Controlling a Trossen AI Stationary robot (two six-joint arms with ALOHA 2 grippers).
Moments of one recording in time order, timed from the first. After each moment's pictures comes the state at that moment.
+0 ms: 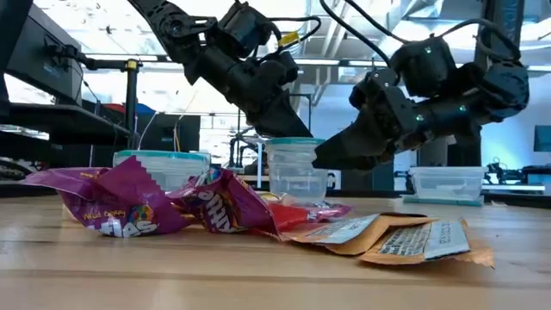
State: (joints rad) left arm 0.17 1.77 1.03 0.22 0.13 0.06; right arm -0.06 1.81 0.43 1.10 -0.08 0.20
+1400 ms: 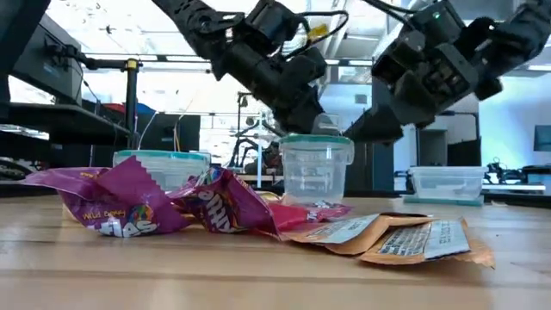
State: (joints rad) left arm 0.14 1.90 1.29 0.08 0.15 0.11; right arm -0.09 1.28 0.44 0.37 -0.26 0.07
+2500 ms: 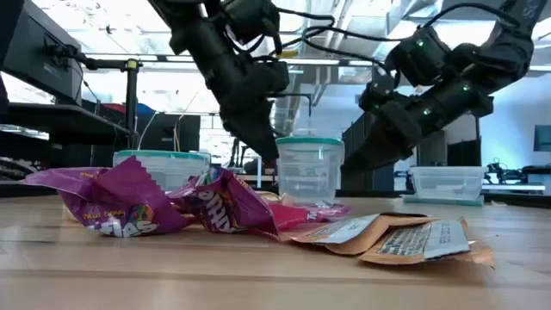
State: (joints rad) left arm 0.10 1.74 1.12 -0.19 -0.15 -0.12; right arm -0.09 1.53 0.44 0.53 0.07 0.16
